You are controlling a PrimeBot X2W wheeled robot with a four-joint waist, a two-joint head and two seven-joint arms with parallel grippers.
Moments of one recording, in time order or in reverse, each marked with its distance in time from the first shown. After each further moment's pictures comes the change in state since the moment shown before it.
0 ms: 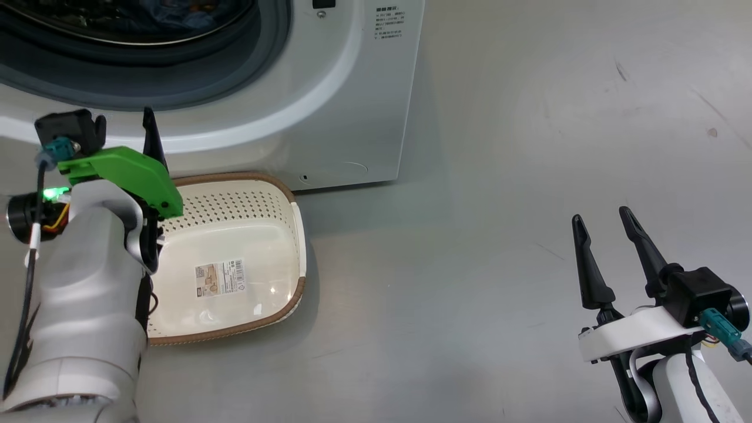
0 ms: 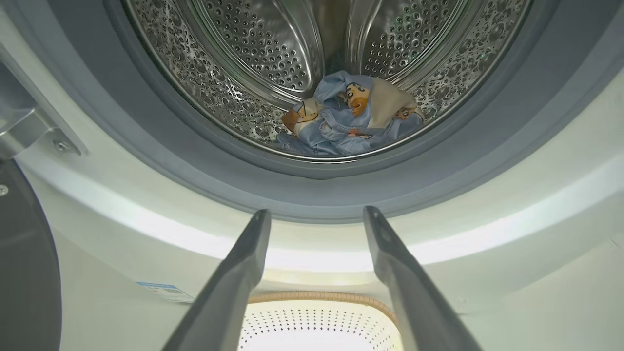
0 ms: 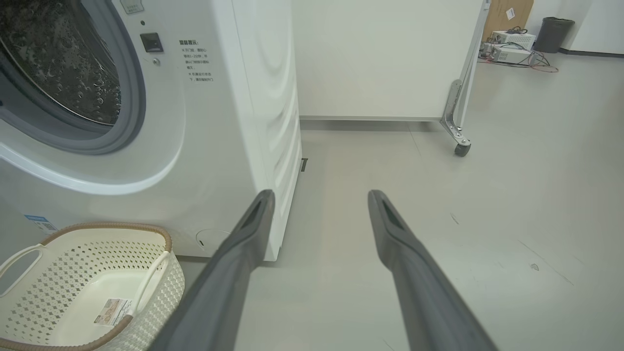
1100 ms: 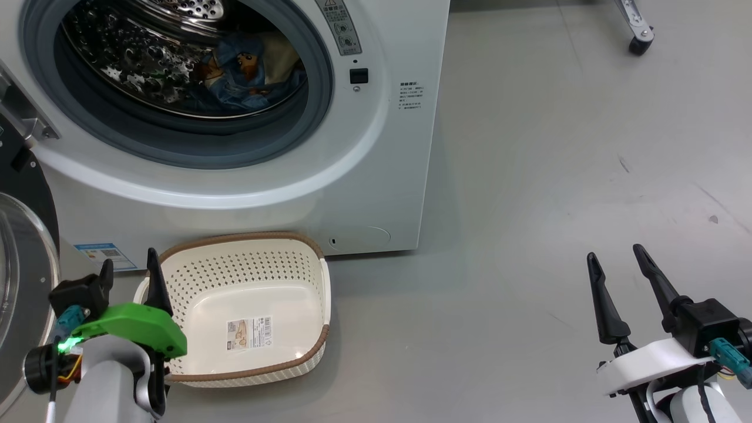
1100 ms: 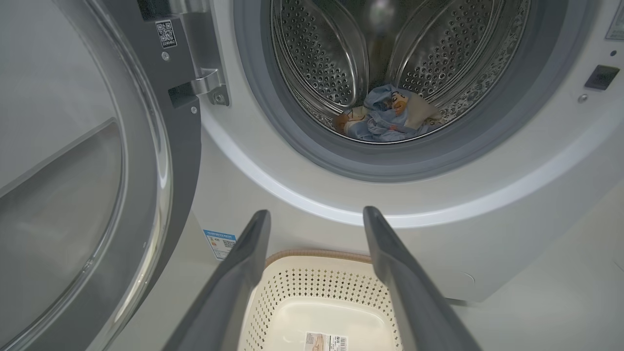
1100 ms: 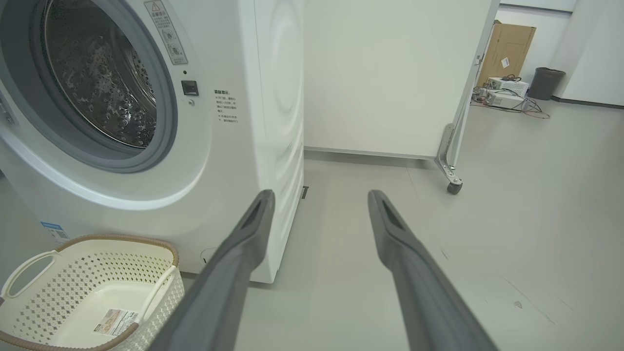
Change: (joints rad) left arm 0.559 -0.033 0.090 -0.444 -0.046 0.002 -0.003; right arm 0.089 -0.052 -0.011 0.014 -0.001 0.000 0.000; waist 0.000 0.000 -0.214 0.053
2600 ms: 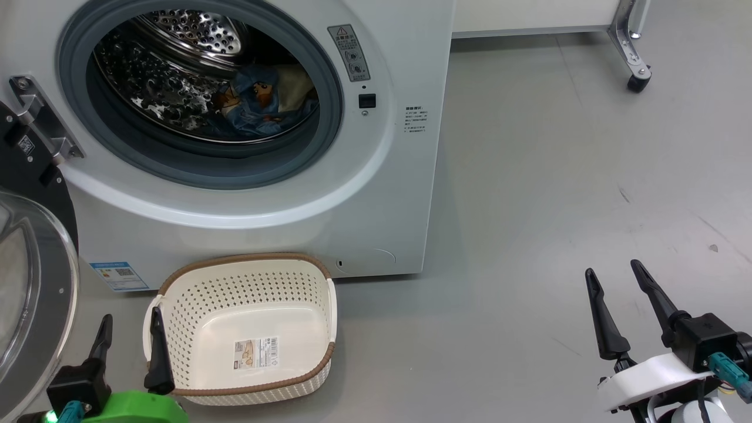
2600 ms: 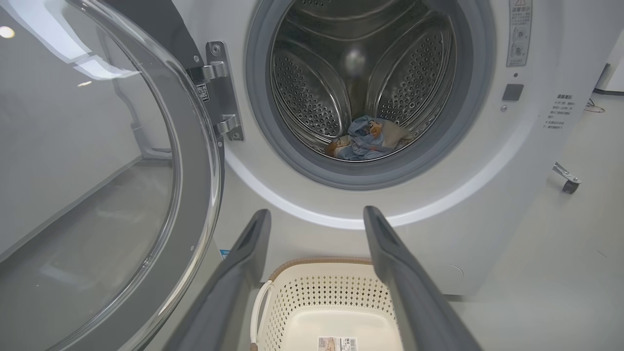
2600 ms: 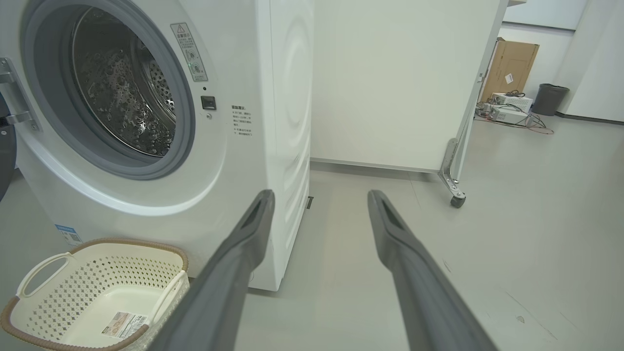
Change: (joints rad) left arm 0.401 -0.002 -0.031 -0.474 0.029 0.023 0.000; right arm 0.044 -0.012 0.014 -0.016 0.003 0.000 0.000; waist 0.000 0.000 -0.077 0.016
